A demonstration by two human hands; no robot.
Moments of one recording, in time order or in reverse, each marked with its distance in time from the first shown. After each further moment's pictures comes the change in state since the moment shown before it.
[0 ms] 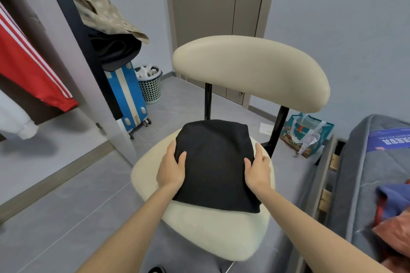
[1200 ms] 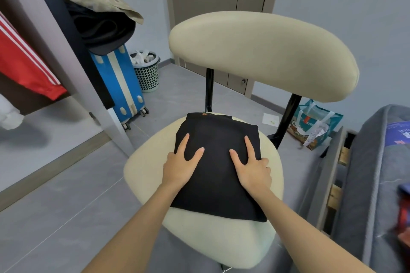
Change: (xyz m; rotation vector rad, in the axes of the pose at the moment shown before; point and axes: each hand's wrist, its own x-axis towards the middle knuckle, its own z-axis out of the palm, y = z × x) left_hand 0.027 -0.026 0.036 0.093 -0.231 0.022; right_hand 0.024 0.021 0.047 -0.182 -0.069 0.088
